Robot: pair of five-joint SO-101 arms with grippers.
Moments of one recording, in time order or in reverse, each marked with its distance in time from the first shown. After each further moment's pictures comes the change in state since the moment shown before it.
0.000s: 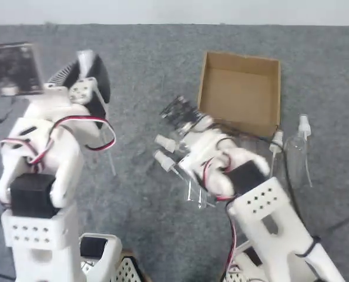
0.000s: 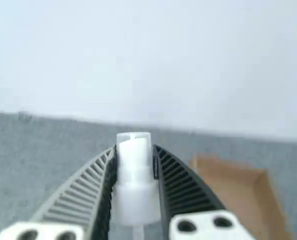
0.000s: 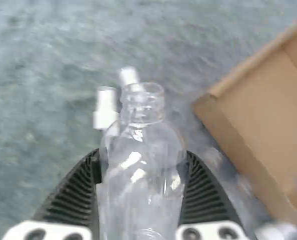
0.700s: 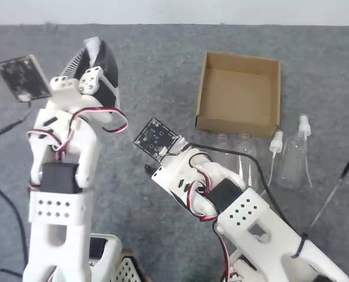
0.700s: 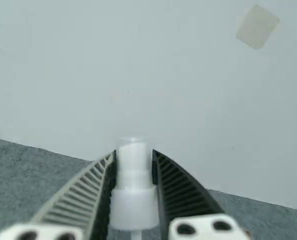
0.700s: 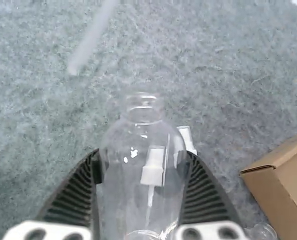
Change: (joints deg) left arm 0.1 -0.3 22.2 -31.4 7.6; right arm -10.7 -0.1 10.8 -20.8 -4.0
